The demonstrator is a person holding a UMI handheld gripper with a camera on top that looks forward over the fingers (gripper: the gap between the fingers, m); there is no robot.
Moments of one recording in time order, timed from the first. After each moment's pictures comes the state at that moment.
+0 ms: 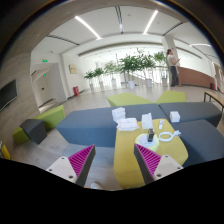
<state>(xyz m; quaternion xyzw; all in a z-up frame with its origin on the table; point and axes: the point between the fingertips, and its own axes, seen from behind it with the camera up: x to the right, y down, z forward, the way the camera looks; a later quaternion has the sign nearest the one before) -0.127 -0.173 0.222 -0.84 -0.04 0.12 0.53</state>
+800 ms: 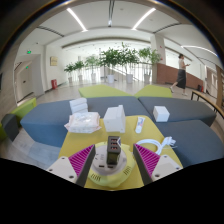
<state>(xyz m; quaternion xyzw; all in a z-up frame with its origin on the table) 0.008 0.054 0.062 -0.86 0.01 0.01 0.51</state>
